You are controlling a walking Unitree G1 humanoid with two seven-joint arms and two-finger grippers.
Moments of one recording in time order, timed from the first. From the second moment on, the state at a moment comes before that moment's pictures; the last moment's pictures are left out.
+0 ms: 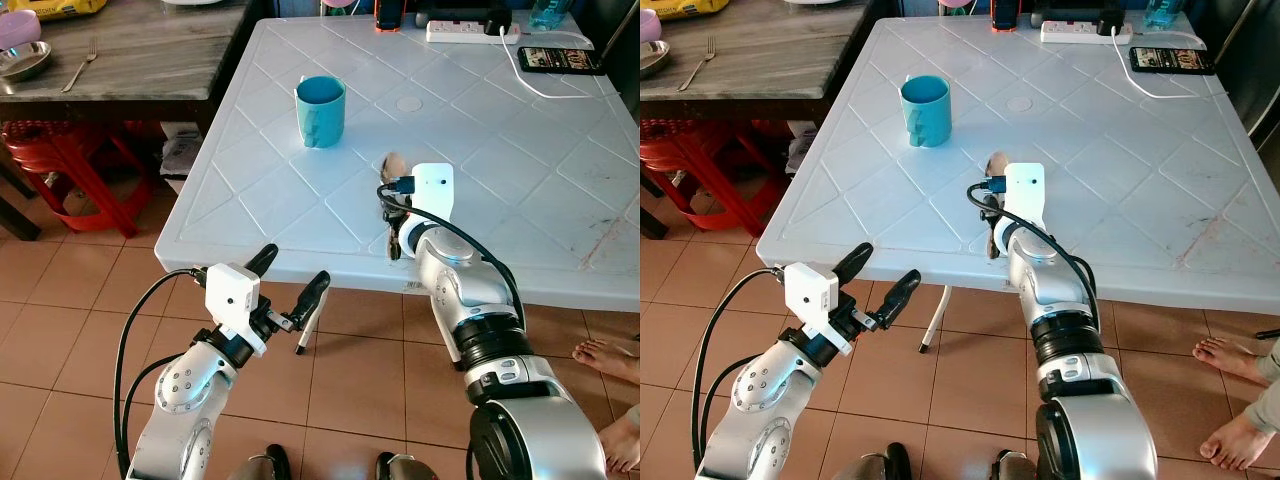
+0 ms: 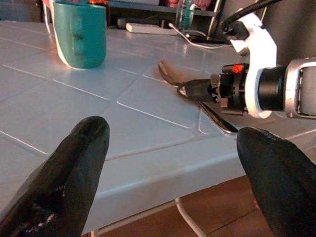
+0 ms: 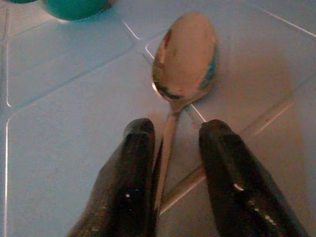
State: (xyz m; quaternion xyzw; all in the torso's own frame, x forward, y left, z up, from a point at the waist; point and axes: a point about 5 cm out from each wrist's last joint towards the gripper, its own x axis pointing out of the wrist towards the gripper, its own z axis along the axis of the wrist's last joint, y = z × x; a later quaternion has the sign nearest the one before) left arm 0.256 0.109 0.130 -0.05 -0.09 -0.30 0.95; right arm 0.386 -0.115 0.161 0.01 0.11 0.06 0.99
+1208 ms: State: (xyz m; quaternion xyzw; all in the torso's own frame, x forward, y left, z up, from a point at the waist) left arm 0.272 0.118 0.136 -0.04 -0.10 -0.25 0.96; right arm 0.356 -0.122 0.151 0.02 0.03 0.03 1.00
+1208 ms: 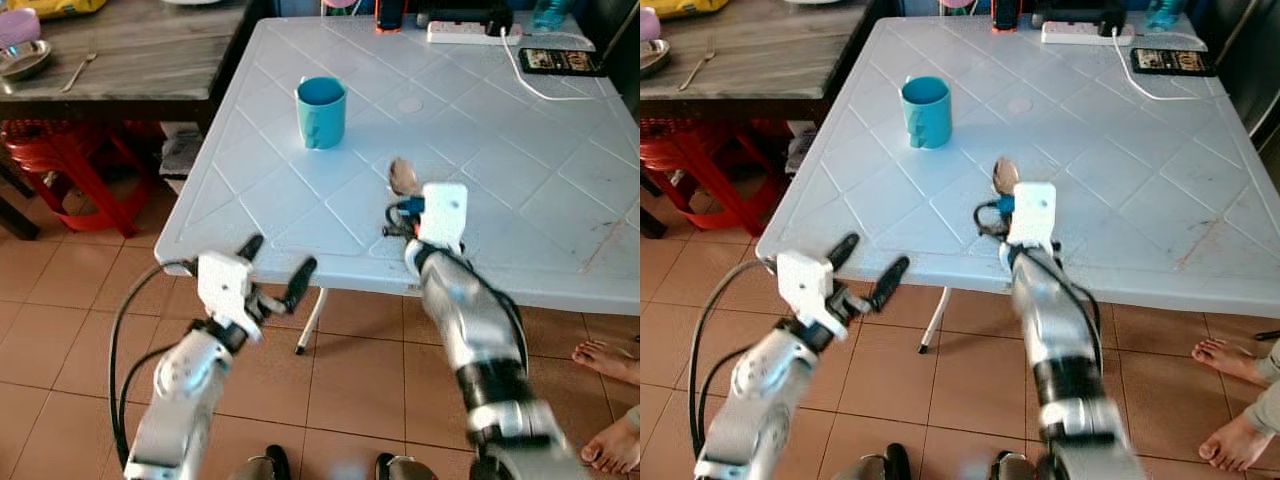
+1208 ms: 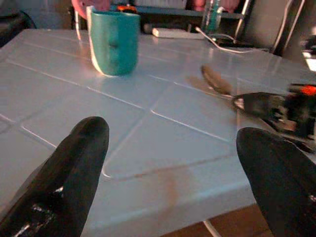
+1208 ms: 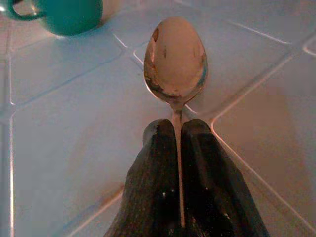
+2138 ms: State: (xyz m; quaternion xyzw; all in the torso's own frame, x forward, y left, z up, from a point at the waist) left arm 0.284 0.110 0.139 -0.06 -0.10 -0.23 0.97; right arm 0.331 -0.152 0.156 -0.02 -0.03 -0.02 1.00
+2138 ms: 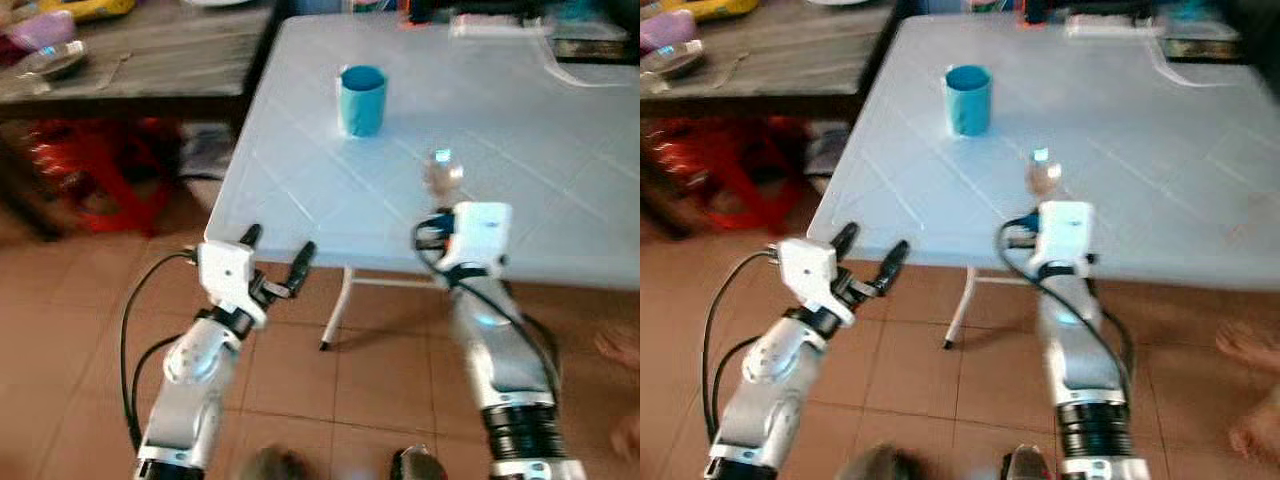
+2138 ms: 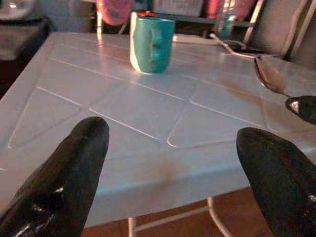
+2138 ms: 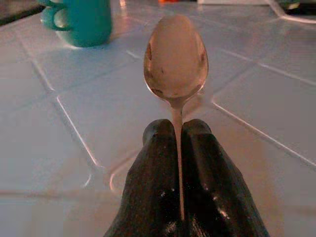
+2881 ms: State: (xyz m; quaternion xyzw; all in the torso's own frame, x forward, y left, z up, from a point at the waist) left arm 0.284 0.122 0.137 -0.05 -0.10 -0.21 0.97; right arm 0.334 -0.128 0.167 -0.02 -0.06 0.01 1.00
